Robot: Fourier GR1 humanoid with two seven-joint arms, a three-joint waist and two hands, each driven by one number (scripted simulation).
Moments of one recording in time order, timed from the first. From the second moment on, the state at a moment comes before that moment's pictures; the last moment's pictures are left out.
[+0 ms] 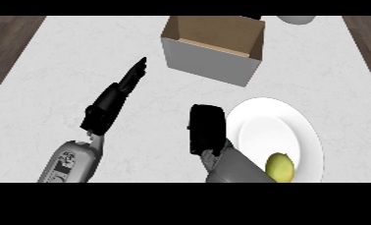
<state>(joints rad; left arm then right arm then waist) -0.25 0.18 -0.22 -1.50 -0.02 -0.09 0.07 -0.46 -0.01 0.75 -1.29 0.96 0.06 0.98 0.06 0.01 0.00</state>
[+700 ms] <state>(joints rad) -0.25 0.17 -0.19 -1.48 -0.03 -0.09 0.08 -0.88 -0.01 0.96 -1.35 0.92 -0.05 1.14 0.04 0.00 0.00</state>
